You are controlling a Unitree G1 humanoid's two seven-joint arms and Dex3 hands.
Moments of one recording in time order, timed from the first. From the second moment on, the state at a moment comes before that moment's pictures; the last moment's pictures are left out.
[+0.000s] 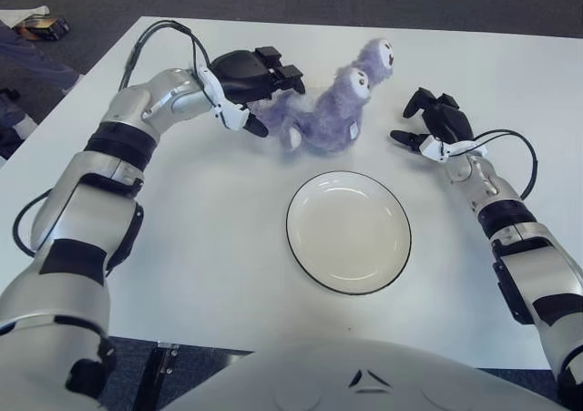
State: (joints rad) left arm -1.00 0.61 -0.46 0.78 0.83 -0.86 -0.07; right arm -0.64 -0.47 0.27 0.91 -0.56 -0.38 -0.29
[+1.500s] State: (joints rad) left arm -1.09 0.54 -0.57 1.09 0.95 -0.76 0.19; right arm -0.66 -0.49 0.29 0.94 -0.57 -0.42 -0.28
